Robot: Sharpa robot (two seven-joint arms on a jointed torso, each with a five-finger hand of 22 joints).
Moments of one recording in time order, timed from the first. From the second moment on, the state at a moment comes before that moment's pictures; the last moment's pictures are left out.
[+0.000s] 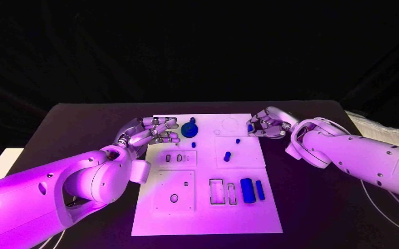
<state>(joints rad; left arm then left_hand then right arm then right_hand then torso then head) 1.15 -0.89 0.00 1.70 0.02 -0.40 0.34 1.46 -0.06 0.11 0.14 0.15 1.01 0.20 0.08 0.07 1.09 0.14 0.10 0.07 1.20 0.08 0.22 0.32 0.16 1.08 0.18 0.36 0.20 1.15 -0.89 0.02 1.25 -1.13 -0.31 0.19 1.40 -0.04 0.20 0.02 0.14 1.02 0.14 0.10 0.08 1.36 0.06 1.26 1.29 1.47 -0.01 1.54 1.31 0.07 1.43 0.10 1.45 1.31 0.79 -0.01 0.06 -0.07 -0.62</state>
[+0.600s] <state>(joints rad) 1.15 -0.90 0.00 1.70 0.02 -0.40 0.34 1.47 -0.05 0.11 0.14 0.15 1.01 0.20 0.08 0.07 1.09 0.14 0.10 0.07 1.20 0.08 0.22 0.32 0.16 1.08 0.18 0.36 0.20 1.15 -0.88 0.02 1.25 -1.16 -0.32 0.18 1.40 -0.01 0.24 -0.02 0.09 1.10 0.12 0.12 0.08 1.37 0.05 1.27 1.30 1.47 -0.03 1.54 1.31 0.07 1.44 0.08 1.45 1.31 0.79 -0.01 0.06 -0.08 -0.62</state>
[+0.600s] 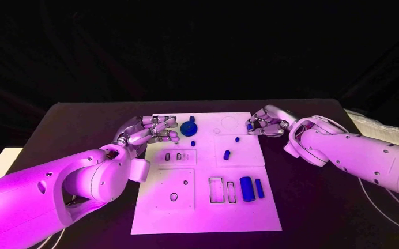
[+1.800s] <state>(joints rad) 1.15 -0.89 0.00 1.64 0.04 -0.40 0.35 1.47 -0.05 0.12 0.14 0.14 1.01 0.20 0.08 0.07 1.09 0.14 0.10 0.07 1.20 0.08 0.22 0.33 0.16 1.08 0.18 0.36 0.20 1.18 -0.77 0.01 1.58 -1.23 -0.46 -0.10 1.37 0.02 0.28 -0.03 0.08 1.10 0.12 0.13 0.08 1.37 0.03 1.20 1.31 1.47 -0.04 1.54 1.31 0.07 1.43 0.07 1.45 1.31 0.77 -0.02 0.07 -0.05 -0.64</state>
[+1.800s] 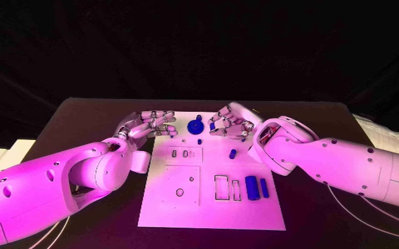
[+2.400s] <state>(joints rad) 1.15 -0.89 0.00 1.63 0.06 -0.40 0.36 1.47 -0.05 0.12 0.14 0.14 1.01 0.20 0.07 0.07 1.09 0.14 0.10 0.07 1.20 0.08 0.22 0.33 0.16 1.08 0.18 0.36 0.20 1.11 -0.63 -0.02 1.55 -1.40 -0.45 -0.24 1.36 0.02 0.28 -0.04 0.08 1.10 0.12 0.13 0.08 1.37 0.03 1.19 1.31 1.47 -0.04 1.54 1.31 0.07 1.43 0.07 1.45 1.30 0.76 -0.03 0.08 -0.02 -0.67</state>
